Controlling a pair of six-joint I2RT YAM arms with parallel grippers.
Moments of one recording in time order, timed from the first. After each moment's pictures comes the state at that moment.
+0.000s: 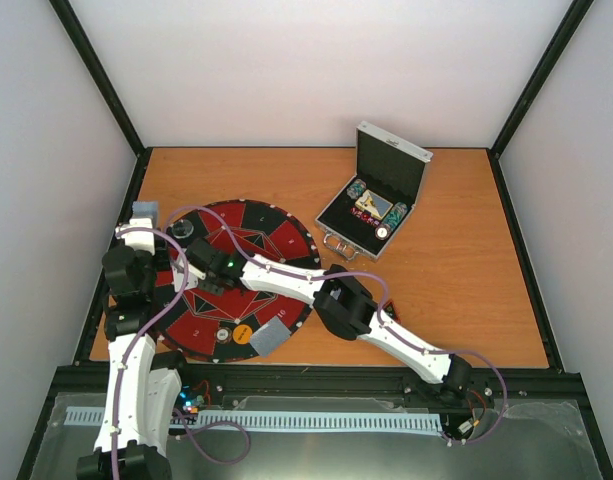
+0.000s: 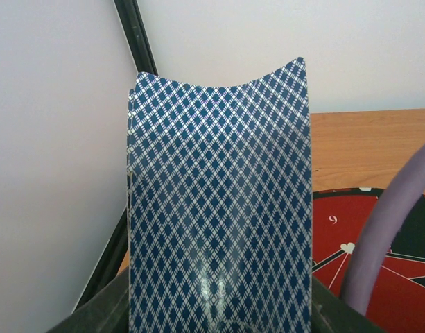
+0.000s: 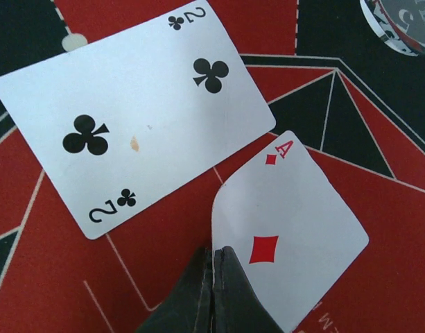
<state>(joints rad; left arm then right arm) 0.23 0.61 0.46 -0.09 0.00 0.15 1.15 2.67 2.37 -0.60 0.15 -0.27</state>
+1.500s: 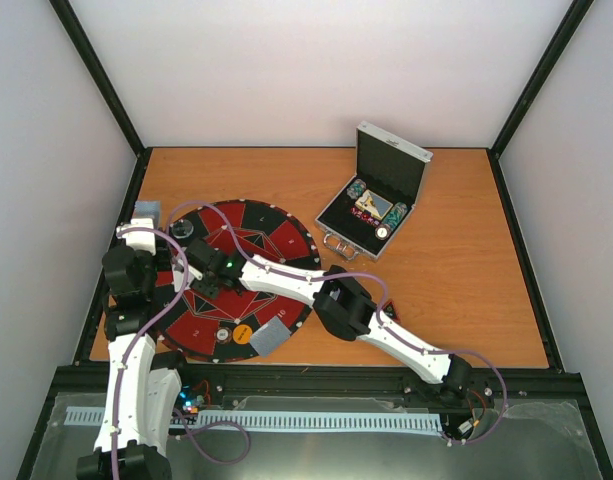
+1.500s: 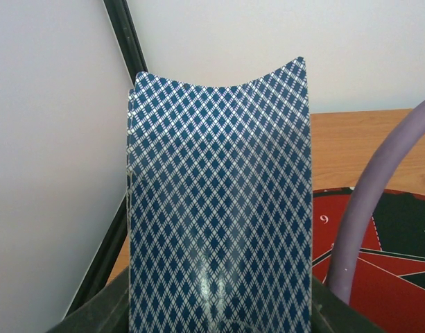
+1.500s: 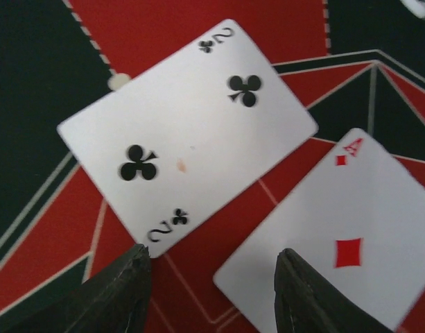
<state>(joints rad) 0.23 0.61 0.46 -0.09 0.03 0.15 1.16 2.68 2.39 -0.61 0.07 -0.08</state>
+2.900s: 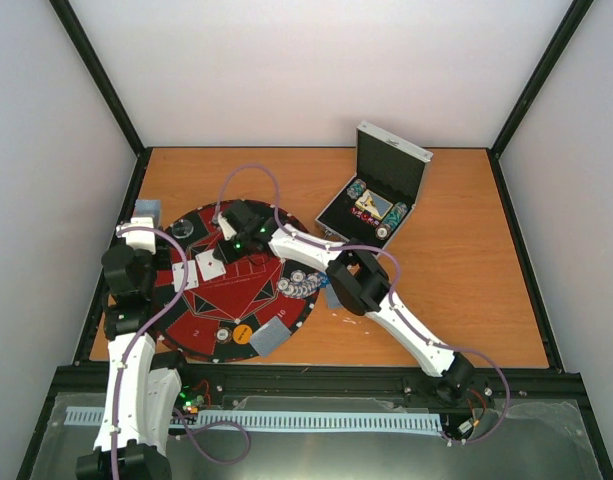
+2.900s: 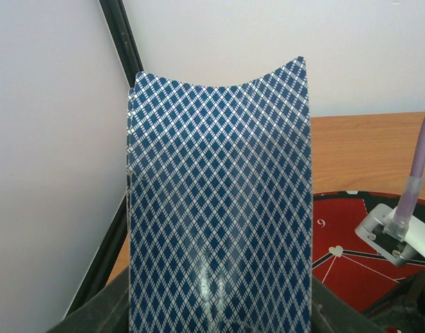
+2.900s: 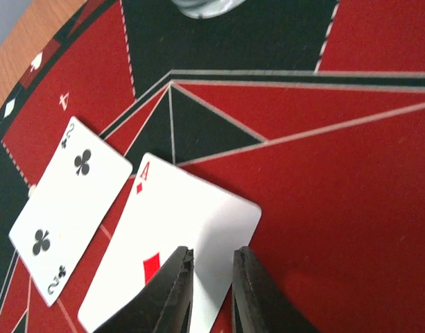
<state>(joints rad) 0.23 0.61 0.46 -0.08 0.05 0.15 0.94 2.67 2.29 -0.42 -0.36 0.34</state>
